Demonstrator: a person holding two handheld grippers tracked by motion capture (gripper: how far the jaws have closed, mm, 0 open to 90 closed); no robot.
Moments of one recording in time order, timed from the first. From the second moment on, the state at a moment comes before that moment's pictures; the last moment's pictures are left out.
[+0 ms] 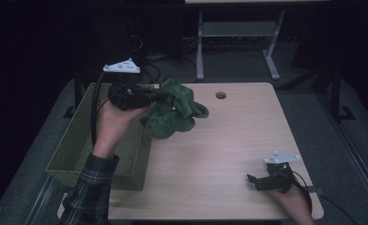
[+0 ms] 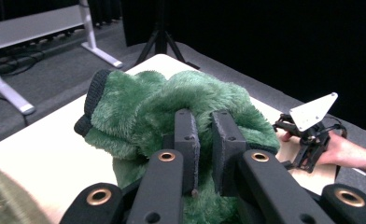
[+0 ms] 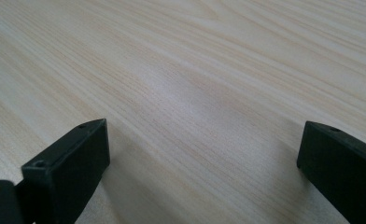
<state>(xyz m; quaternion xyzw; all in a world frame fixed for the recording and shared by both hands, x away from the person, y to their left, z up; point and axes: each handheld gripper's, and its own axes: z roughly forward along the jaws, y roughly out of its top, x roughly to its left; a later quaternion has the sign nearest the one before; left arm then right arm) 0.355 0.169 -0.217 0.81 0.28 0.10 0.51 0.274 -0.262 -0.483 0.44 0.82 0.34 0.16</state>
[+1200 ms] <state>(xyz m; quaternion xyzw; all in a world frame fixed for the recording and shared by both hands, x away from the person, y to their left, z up) 0.353 0.057 -0.347 0.82 0.27 -0.04 0.51 0.274 -0.262 -0.483 0.44 0.81 0.34 0.16</state>
